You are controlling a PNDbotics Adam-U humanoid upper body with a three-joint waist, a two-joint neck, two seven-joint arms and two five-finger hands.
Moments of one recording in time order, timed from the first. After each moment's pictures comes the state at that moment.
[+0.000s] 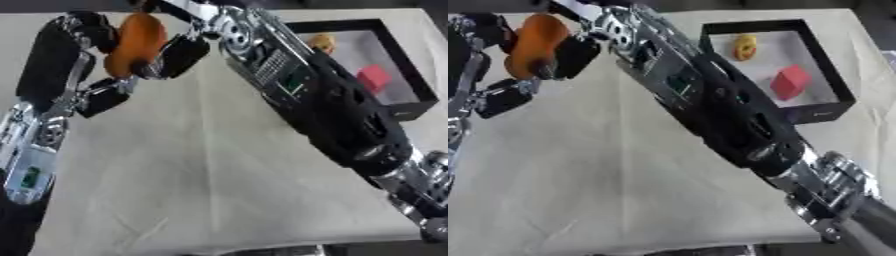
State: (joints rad) left arm -0.75 0.19 -0.25 -1.50 -1.00 -0.26 0.26; right arm -1.03 -0.32 0.50 -1.62 0.49 0.41 0.35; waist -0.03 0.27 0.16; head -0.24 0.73
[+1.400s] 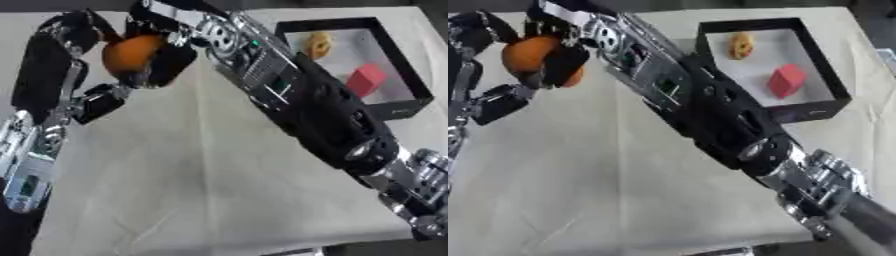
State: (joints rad) left arm -0.73 0.18 -0.27 -1.49 -1.03 -0.23 0.39; right arm -1.03 -0.31 0.51 -1.60 0.34 0.52 0.38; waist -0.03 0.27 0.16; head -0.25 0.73
